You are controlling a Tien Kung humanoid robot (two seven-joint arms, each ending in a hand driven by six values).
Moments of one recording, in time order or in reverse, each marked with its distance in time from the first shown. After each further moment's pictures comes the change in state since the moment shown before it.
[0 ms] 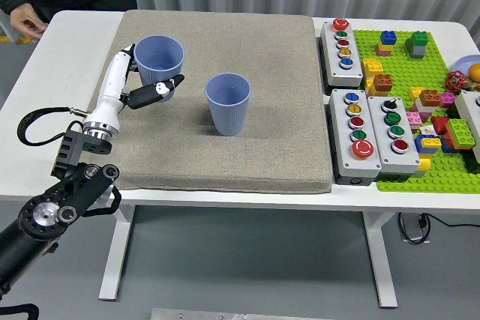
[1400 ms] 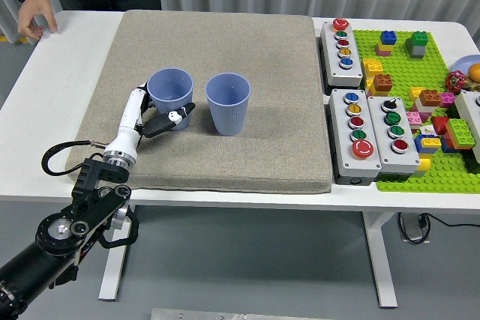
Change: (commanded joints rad) left arm 0.072 -0.098 0.048 0.091 -0.324 -0.053 -0.098; right arm 0.003 0.001 0.010 -0.001 -0.020 0.005 -0.006
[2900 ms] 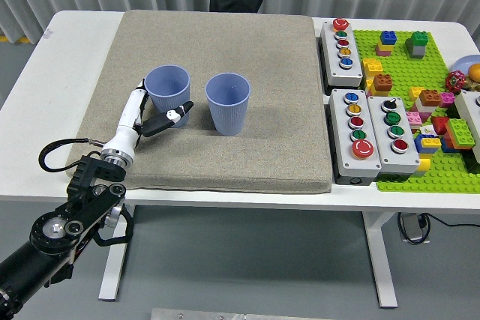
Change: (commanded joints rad) left arm 0.003 0.016 -0.020 -0.013 0.013 -0.061 0.027; right arm 0.000 0.000 -0.005 -0.001 0.017 -0.004 0.007
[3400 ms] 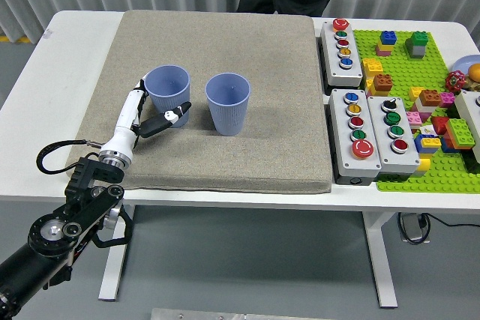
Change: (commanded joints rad) left arm 0.013 0.003 -0.009 -0.011 -0.002 0.002 -0.005; right arm -0.004 0.001 -0.003 0.000 0.001 -0.002 0.001
